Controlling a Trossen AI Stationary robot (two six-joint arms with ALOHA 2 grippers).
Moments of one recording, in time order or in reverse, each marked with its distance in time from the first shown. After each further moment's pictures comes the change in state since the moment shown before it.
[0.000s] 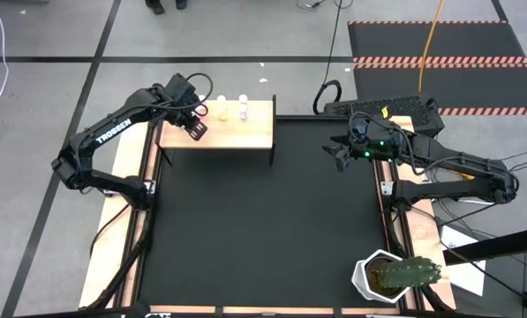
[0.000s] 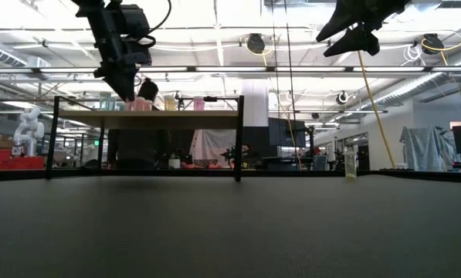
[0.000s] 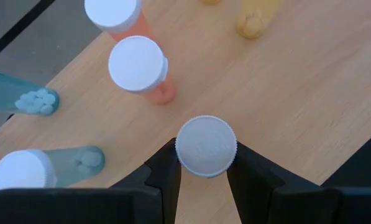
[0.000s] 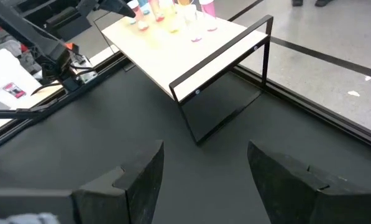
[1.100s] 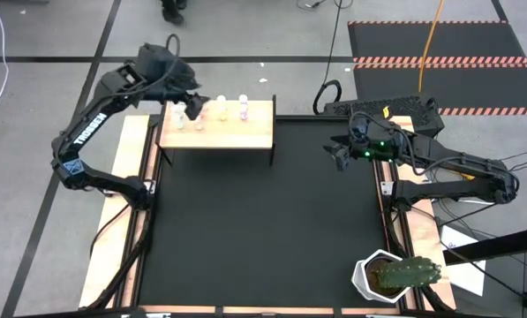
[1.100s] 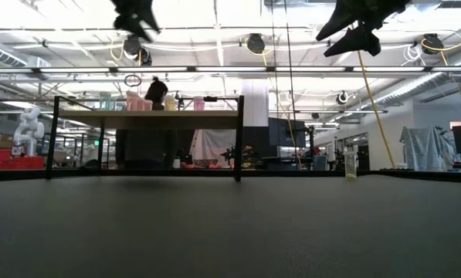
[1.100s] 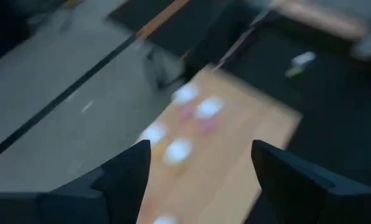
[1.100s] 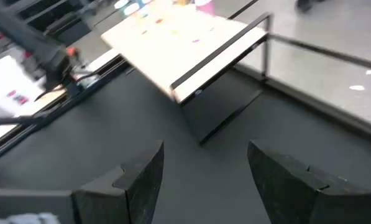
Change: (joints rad) left arm -0.058 -0.002 0.440 -0.045 0.154 0.062; right arm 0.001 -0.004 0.000 0.000 0.011 0.043
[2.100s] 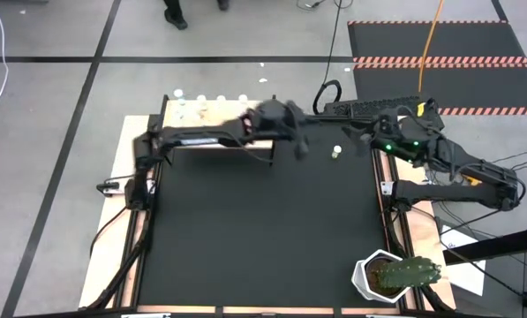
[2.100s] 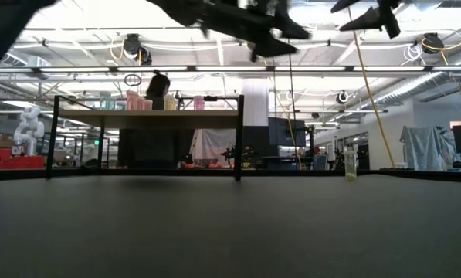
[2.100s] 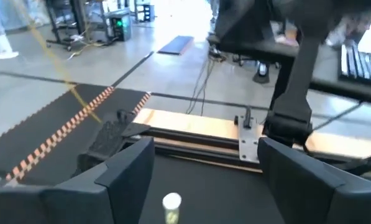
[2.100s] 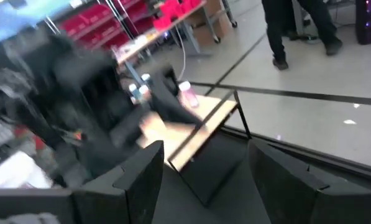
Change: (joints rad) left arm -0.497 0.685 0.055 1.144 0.014 -0.111; right arm 0.000 -0.179 0.000 0.073 0.173 0.111
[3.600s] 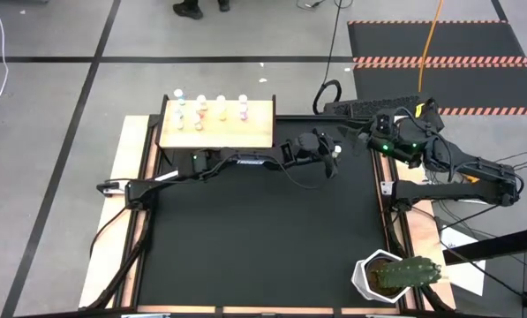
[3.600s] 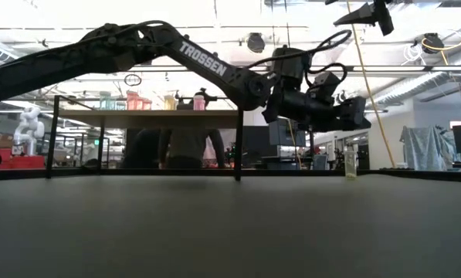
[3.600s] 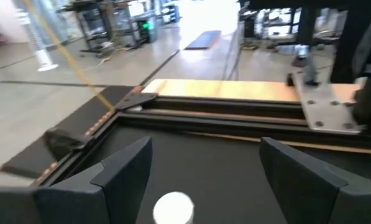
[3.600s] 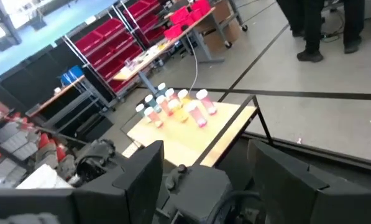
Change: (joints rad) left arm -0.061 0.691 0.508 0.206 -0.180 0.118; right arm 0.052 0.030 0.000 0.079 0.028 0.062
